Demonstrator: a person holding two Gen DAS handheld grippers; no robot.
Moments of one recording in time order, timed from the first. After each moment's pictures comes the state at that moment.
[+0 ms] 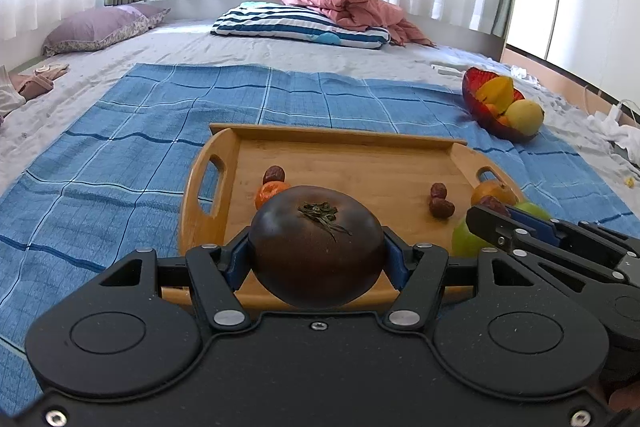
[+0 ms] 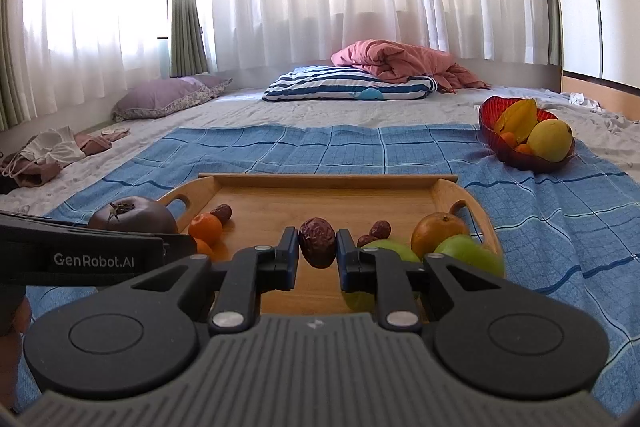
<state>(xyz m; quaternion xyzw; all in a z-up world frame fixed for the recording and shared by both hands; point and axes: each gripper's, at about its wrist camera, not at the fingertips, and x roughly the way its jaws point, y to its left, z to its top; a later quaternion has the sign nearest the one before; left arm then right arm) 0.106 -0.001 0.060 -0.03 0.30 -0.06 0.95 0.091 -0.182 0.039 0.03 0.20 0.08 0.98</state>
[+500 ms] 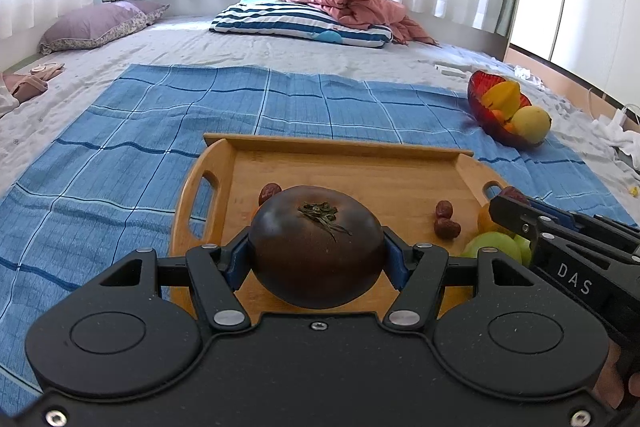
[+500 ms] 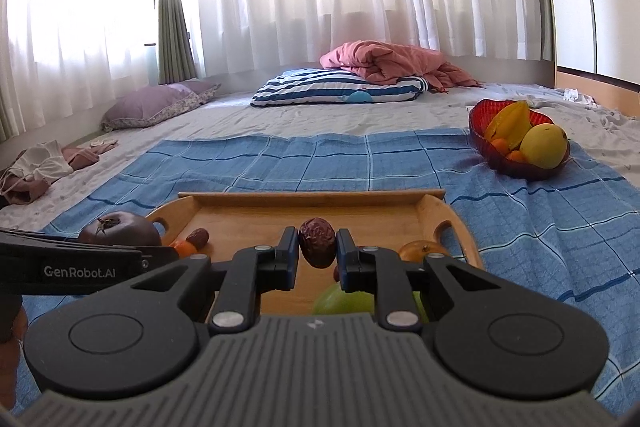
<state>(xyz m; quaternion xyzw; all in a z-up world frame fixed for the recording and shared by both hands) 0.134 -0.003 0.065 -0.03 0.31 -0.06 0.95 0.118 -0.200 0.050 0.04 0.20 0.07 0.98</state>
